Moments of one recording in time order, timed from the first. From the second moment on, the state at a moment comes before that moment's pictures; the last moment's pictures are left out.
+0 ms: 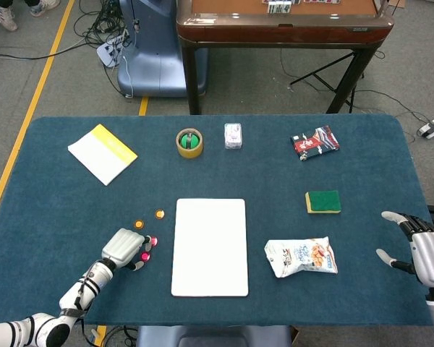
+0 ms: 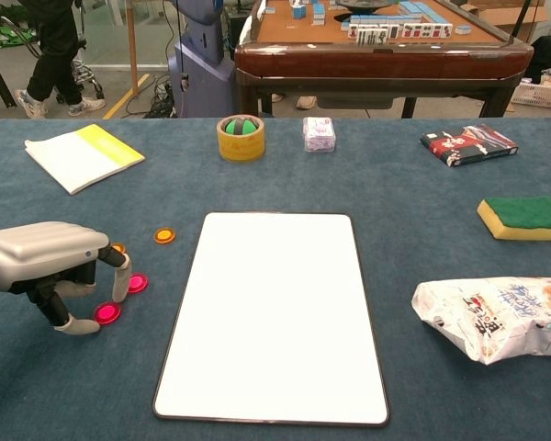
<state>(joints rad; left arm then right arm) -0.62 -1.45 0.01 -1.56 1.20 0.88 0.38 0.06 -1.10 0.07 -1.57 -1.54 1.54 0.13</state>
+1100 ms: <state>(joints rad) -0.64 -1.45 0.01 -1.62 1.20 0.89 0.41 0.05 -1.10 0.07 -1.57 -1.55 1.55 0.14</state>
